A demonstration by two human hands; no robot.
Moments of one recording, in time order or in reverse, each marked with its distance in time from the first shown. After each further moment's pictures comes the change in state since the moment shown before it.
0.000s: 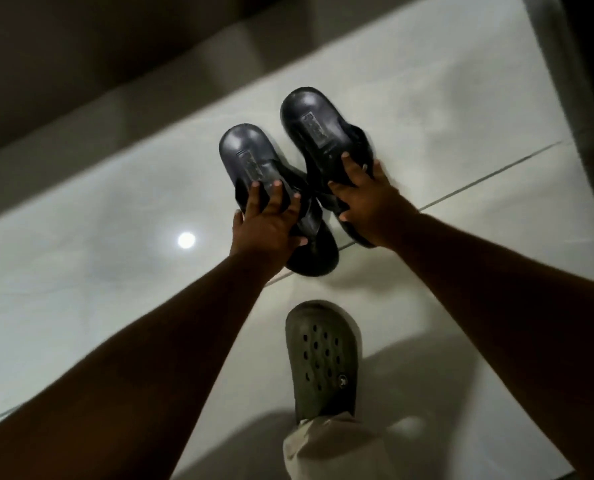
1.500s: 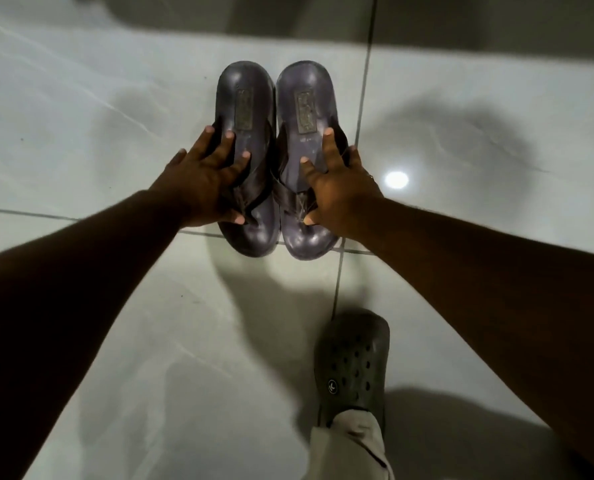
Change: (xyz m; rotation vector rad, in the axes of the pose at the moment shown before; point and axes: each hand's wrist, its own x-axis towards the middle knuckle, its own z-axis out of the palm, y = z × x) left_hand -0.443 -0.710 0.121 -0.045 0.047 -0.305; right_hand 0.061 -0.795 0.130 -0.141 -0.202 -0.377
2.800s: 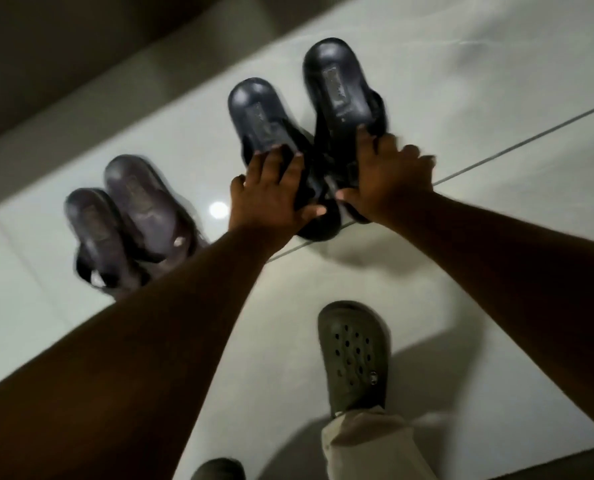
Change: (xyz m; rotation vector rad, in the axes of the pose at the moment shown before) left_hand 0.157 0.661 -0.072 0.072 0.217 0.246; right_hand -0.316 0.545 0.000 0.223 0.277 0.651
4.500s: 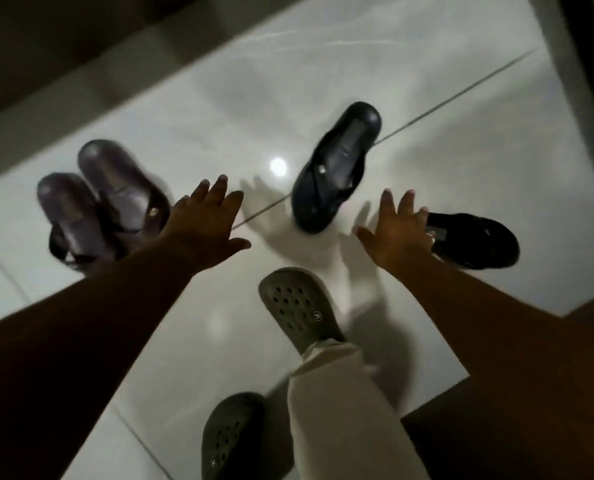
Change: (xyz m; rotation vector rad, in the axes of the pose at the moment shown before) left_hand -0.112 -0.022 -0.043 0.163 -0.271 0.206; right_hand -0.174 0.056 0.047 0.251 -0.148 0.454
